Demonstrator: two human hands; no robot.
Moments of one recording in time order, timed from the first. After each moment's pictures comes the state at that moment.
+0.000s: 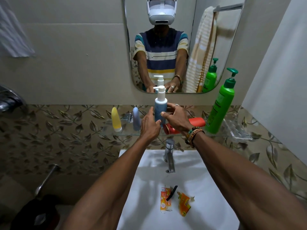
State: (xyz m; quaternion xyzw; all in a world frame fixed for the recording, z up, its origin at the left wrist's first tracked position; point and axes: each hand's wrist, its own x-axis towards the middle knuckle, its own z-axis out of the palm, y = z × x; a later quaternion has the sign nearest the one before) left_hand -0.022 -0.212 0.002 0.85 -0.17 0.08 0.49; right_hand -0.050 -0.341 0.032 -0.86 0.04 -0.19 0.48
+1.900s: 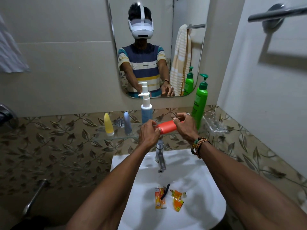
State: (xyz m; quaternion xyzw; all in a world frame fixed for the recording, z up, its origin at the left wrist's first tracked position) left_hand -0.082 -0.219 0.014 0.89 -0.18 0.05 0.41; right_hand -0.141 -0.367 0.035 -0.83 0.20 -0.27 0.45
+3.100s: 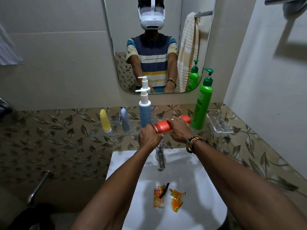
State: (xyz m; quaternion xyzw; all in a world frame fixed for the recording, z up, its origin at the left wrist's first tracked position) left_hand -0.084 -0.242 -0.002 0.92 -0.07 -0.01 0.37; right_hand -0.111 -0.381 0.009 -0.98 0.09 -0.06 0.15
